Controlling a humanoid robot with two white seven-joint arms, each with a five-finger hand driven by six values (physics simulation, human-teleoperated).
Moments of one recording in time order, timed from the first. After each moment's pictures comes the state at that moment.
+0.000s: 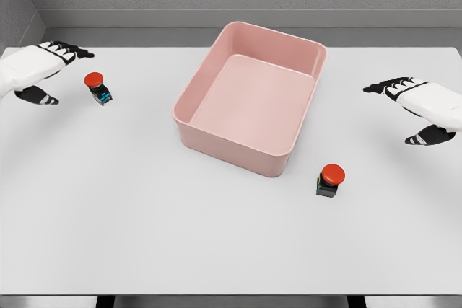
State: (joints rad) left arm -0.59 0.75 -0.36 -1.11 -0.64 -0.61 -0.28; right arm -0.23 -1.09 0.37 -1.75 0.26 -0.18 0.28
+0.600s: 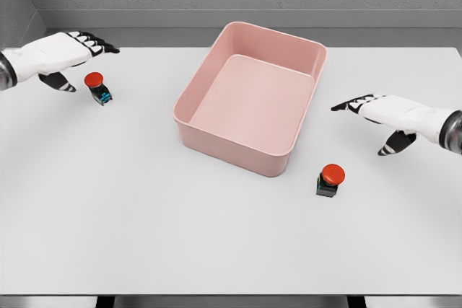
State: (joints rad) left arm -0.84 0.73 -0.68 -1.01 -0.64 -0.61 -0.28; right arm -0.48 -1.00 0.63 -1.75 0.26 -0.03 0.52
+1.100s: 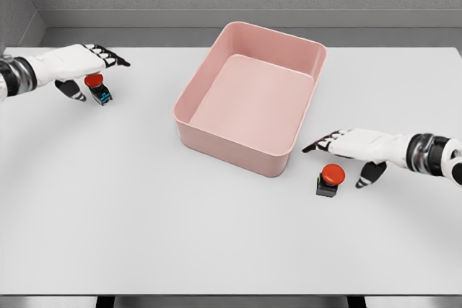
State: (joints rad) left arm -0.91 0.67 -0.81 -0.88 -0.64 -0.61 -0.28; right arm -0.52 -0.96 0.77 -1.75 0.26 -0.11 0.61
